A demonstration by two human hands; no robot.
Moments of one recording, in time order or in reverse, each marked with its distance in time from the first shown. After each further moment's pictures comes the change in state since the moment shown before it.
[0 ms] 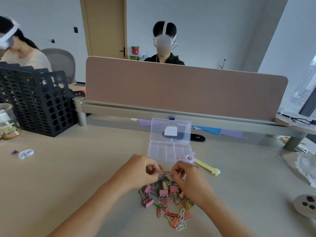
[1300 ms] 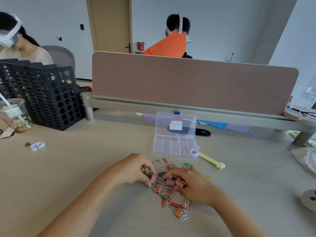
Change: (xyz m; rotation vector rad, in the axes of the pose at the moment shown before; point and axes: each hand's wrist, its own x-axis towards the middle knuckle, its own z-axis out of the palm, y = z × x) left_hand -0.007 -0.023 -0.012 0.091 -0.246 -0.052; right_hand -0.006 0.010 0.003 -0.130 -0.408 -0.221
